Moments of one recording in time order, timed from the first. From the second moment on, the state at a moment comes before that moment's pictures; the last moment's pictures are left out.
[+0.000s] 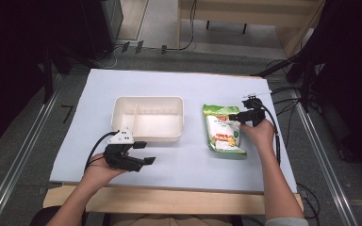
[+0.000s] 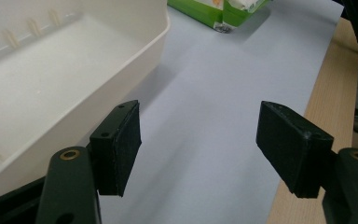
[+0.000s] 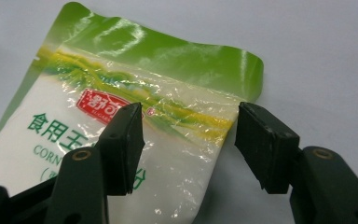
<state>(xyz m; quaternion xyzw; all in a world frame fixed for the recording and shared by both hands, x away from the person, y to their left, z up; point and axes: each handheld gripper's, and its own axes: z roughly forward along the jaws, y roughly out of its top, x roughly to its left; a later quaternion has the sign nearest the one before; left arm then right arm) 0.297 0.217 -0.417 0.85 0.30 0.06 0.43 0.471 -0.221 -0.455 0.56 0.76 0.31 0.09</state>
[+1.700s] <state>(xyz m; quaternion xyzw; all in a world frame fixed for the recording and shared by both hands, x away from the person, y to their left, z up) 0.296 0.221 -0.414 0.85 0.30 0.06 0.43 0.434 -0.214 -0.398 0.52 0.76 0.39 0.04</state>
